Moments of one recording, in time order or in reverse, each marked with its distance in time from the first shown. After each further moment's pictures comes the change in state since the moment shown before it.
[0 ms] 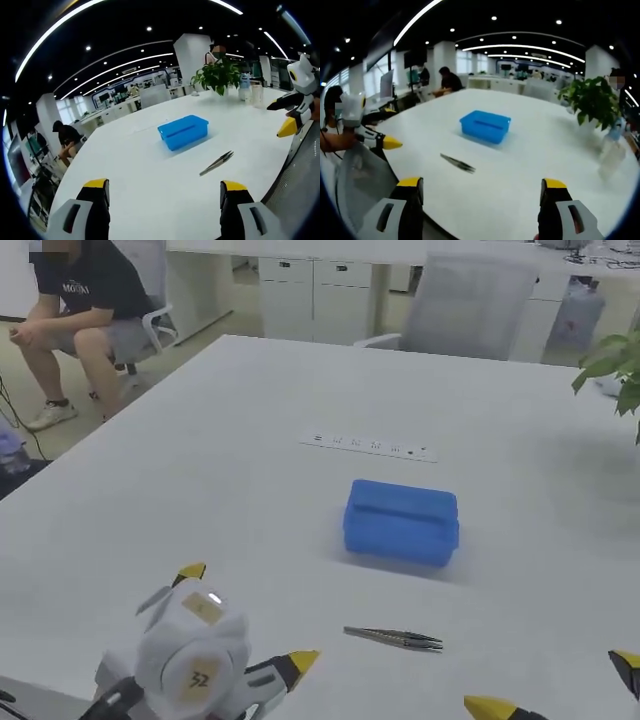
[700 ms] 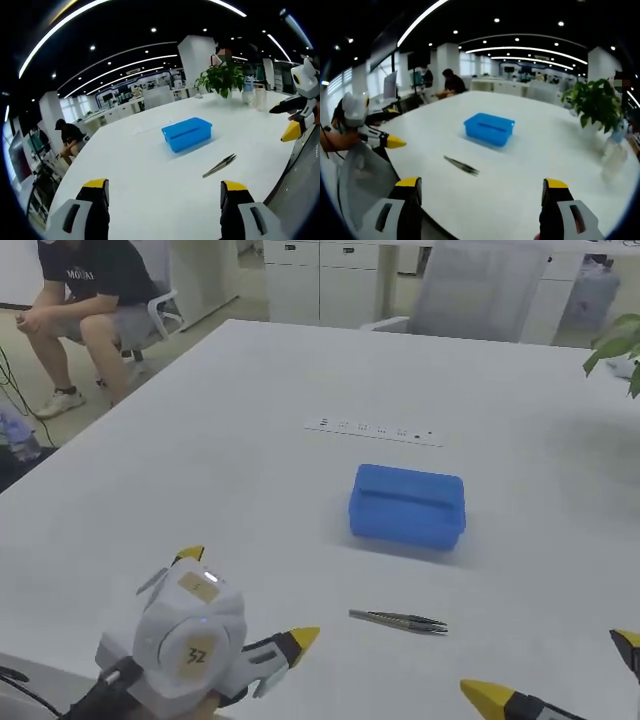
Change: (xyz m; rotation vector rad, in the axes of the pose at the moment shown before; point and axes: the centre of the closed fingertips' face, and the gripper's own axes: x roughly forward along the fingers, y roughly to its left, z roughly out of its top) left arm -0.001 0.007 0.001 -0.029 -0.010 0.026; right arm -0.001 0.009 0.004 -0.013 -0.017 0.026
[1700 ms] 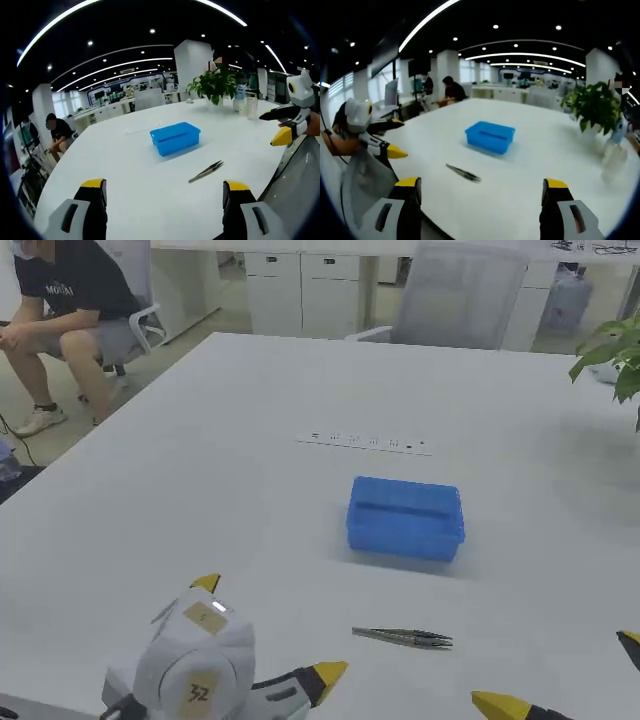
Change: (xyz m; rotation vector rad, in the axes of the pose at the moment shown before) left arm -0.003 -0.016 0.007 -0.070 -0.040 -0.100; right arm -0.006 -0.003 0.009 0.033 -0.056 -0.007
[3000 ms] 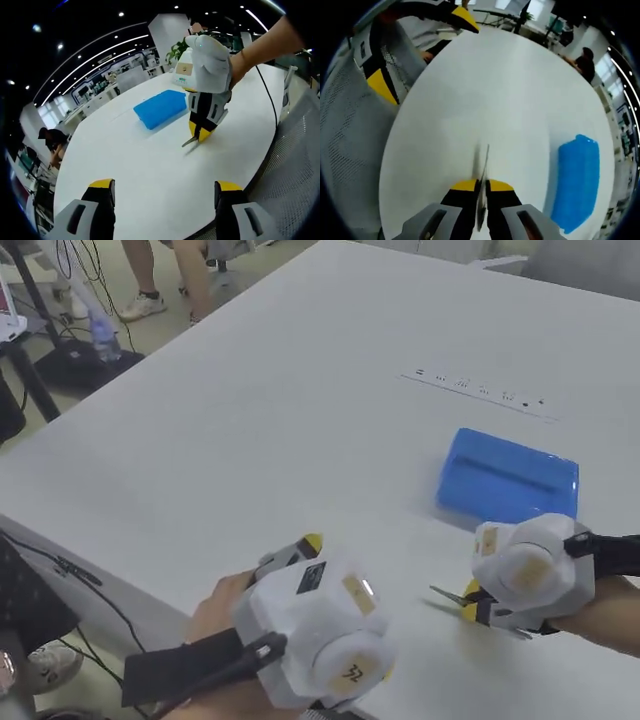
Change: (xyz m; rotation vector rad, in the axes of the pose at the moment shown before) left arm 0.011 -0.020 -0.046 0.241 0.248 -0.056; right arm 0.167 0.085 -0.056 -1.051 0.569 0.670
